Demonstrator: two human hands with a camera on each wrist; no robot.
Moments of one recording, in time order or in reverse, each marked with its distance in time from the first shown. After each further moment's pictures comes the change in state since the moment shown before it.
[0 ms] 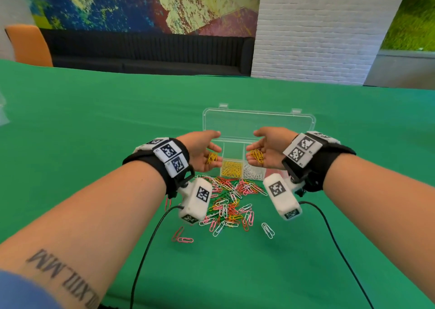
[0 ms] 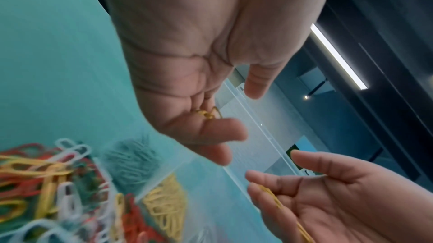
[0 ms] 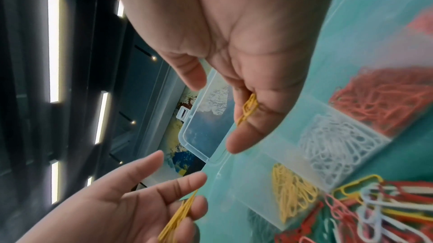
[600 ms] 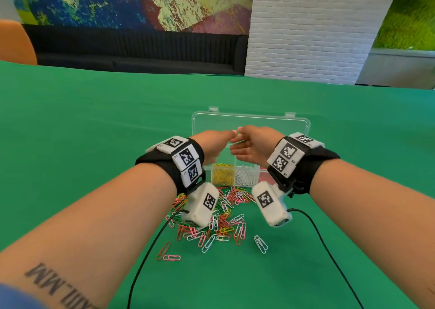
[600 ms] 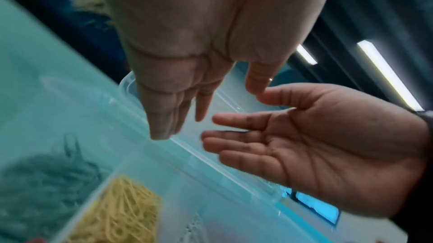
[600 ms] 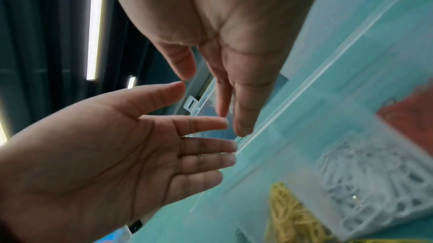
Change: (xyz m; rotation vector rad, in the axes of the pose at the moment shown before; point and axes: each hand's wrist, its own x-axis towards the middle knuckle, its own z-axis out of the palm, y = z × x) left_hand 0.025 0.026 0.039 0.282 0.111 0.242; right_hand 0.019 -0.012 0.013 0.008 -0.014 -0.173
